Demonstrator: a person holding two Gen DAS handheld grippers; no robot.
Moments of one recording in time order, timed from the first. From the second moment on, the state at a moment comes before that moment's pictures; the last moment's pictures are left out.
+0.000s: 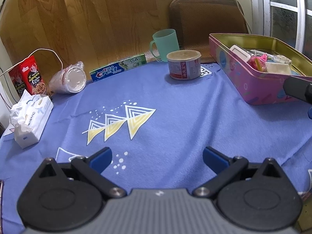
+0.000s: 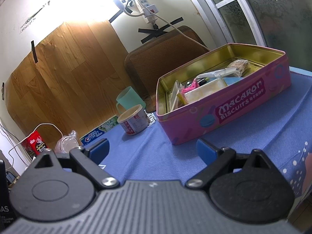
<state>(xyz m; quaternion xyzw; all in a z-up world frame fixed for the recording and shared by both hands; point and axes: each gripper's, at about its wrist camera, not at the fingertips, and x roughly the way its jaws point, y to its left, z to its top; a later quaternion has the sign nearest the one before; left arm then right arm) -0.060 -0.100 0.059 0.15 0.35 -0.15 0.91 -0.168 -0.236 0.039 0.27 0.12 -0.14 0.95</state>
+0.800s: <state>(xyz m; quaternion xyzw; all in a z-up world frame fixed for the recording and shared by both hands) -0.060 -0.101 0.062 0.15 0.34 -0.15 0.91 -0.170 -0.233 0.038 0.27 0.12 -0.14 0.95</state>
